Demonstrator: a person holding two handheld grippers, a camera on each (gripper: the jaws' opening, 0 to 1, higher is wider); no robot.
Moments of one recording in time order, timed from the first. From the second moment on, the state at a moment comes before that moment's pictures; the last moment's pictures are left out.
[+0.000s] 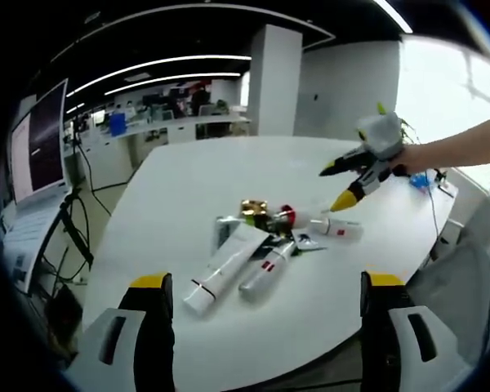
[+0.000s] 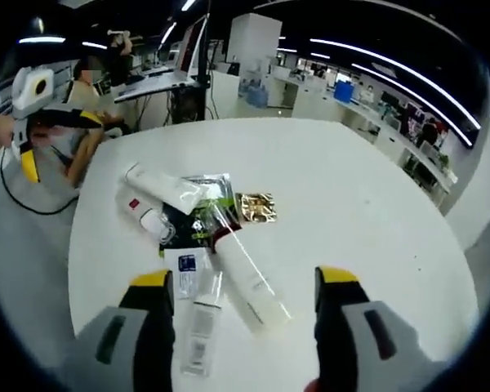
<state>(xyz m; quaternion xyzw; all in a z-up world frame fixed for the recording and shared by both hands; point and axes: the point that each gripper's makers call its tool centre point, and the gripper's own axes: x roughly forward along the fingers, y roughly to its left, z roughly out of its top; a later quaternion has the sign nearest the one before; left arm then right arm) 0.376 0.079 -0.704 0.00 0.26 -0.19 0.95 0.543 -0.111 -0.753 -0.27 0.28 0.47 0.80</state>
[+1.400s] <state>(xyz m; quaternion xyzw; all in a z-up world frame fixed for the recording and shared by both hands) 0.379 0.088 -0.708 0.00 0.26 -0.17 0.95 0.557 -0.060 -0.826 -0.45 0.35 0.56 0.60</state>
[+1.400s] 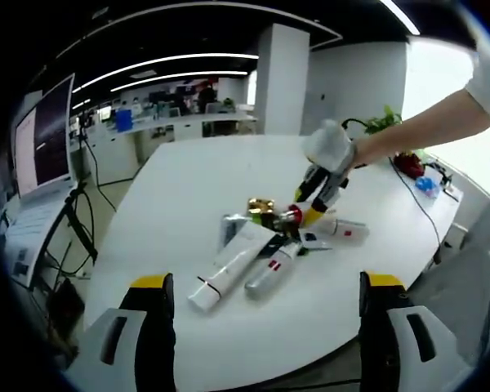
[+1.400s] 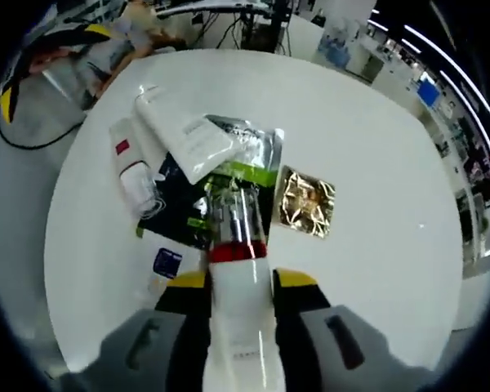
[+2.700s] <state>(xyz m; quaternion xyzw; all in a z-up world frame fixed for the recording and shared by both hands) 0.378 0.085 -0.706 0.01 0.26 -0.18 0.95 0.568 -0.088 -0.804 -0.39 0.35 0.50 0.69</state>
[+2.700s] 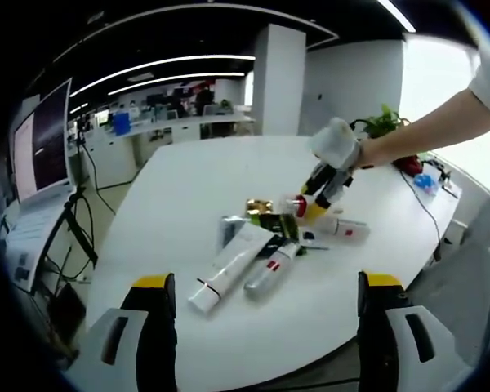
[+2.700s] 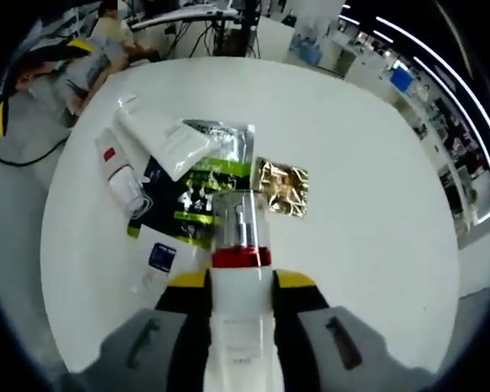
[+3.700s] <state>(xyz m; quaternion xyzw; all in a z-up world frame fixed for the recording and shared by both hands) 0.378 0.082 -0.705 0.01 0.26 -0.18 0.95 0.595 -0.201 -0.731 -0.07 0.25 0.20 0.94</state>
